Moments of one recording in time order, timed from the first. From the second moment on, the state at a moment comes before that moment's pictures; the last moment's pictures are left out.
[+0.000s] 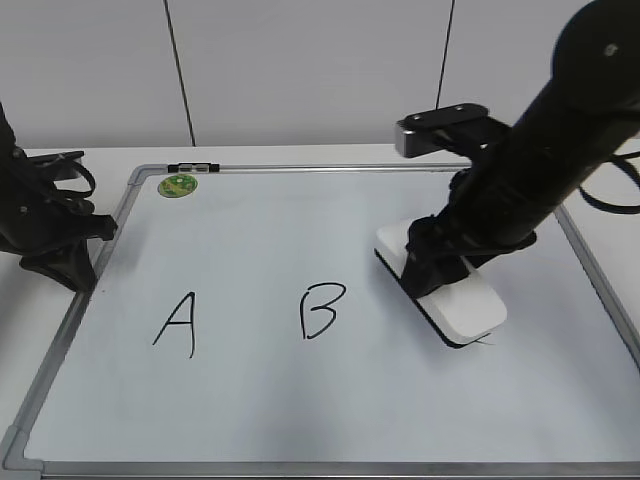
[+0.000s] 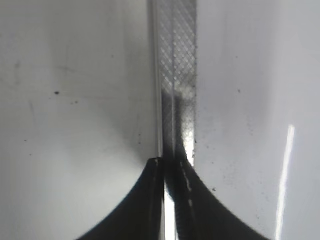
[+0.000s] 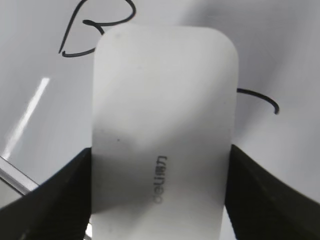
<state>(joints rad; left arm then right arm) -0.04 2.11 -1.37 -0.23 0.82 0.11 0.38 1.68 -1.16 0.27 0.83 -0.35</state>
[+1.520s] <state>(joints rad) -0.04 2.11 -1.37 -0.23 0.82 0.11 0.59 2.19 -1.67 0.02 0.92 -0.36</state>
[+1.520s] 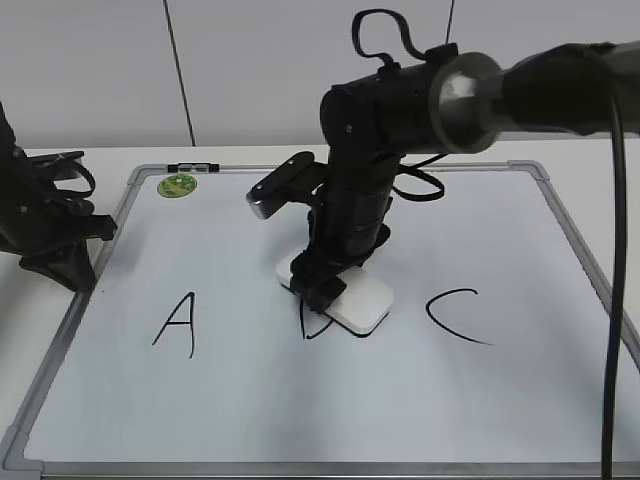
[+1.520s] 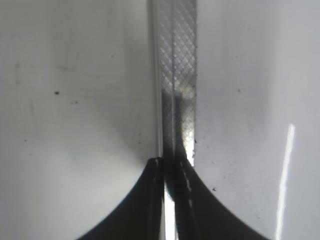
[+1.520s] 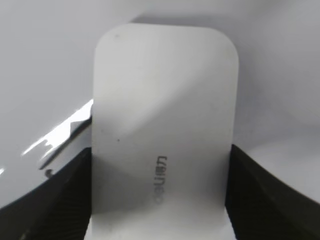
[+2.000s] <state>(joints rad) -0.04 2.11 -1.37 -0.23 0.82 0.11 0.75 2.20 -1.67 0.03 0.94 -0.36</state>
